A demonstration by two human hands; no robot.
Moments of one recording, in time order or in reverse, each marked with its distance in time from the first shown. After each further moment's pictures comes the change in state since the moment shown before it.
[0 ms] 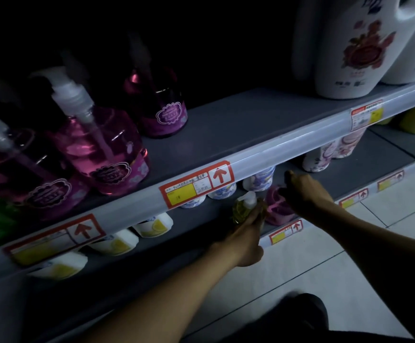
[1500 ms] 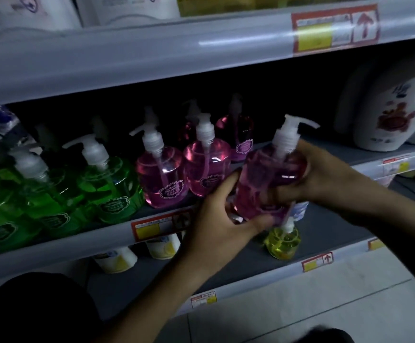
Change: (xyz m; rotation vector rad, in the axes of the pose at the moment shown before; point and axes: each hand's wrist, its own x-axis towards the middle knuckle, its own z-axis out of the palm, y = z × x) left_hand -0.207 0.006 -0.132 -0.780 0.855 0.207; right_hand -0.123 -0.157 -0.164 1.015 -0.244 -0.750
